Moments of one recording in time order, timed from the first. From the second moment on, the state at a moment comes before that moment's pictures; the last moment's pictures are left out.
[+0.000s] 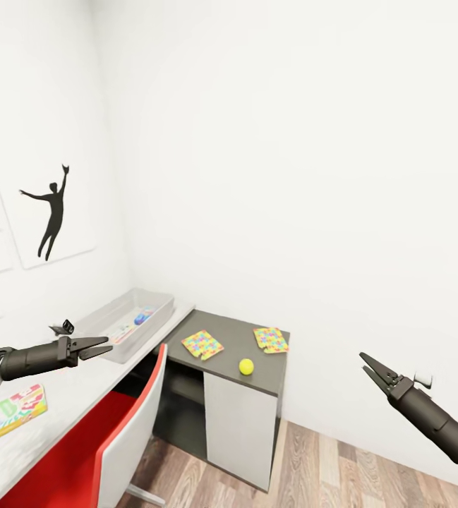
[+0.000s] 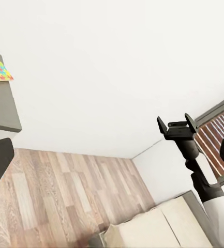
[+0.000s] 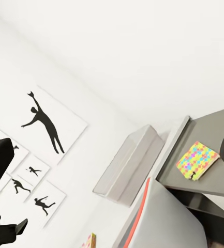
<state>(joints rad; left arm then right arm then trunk) -0.67 0.50 0.14 -0.82 0.22 0.90 -1.57 -0.16 -0.12 -0.57 -1.47 -0.74 0.80 0.79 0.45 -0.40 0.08</state>
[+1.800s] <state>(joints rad) -0.67 0.35 0.11 -0.82 0.19 0.87 -1.40 -0.16 -0.01 -0.49 -0.98 -0.40 0.59 0.13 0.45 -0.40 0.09</state>
